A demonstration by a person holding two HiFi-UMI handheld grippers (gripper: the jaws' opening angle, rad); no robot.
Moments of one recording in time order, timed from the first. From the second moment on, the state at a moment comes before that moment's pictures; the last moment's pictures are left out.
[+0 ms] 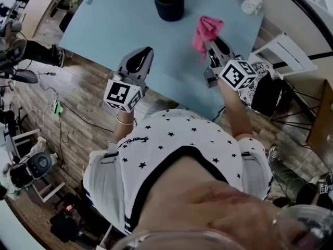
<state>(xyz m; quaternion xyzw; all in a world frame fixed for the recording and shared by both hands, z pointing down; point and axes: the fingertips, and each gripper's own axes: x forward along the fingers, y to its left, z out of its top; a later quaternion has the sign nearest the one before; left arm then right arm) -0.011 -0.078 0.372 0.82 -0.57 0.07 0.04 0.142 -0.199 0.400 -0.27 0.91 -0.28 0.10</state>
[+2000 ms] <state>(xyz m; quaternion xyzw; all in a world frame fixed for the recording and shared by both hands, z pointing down) -0.132 -0.225 0.419 0.86 -0.50 0.05 0.10 0.038 -0.391 0.549 -0.44 0.84 -0.29 -0.15</state>
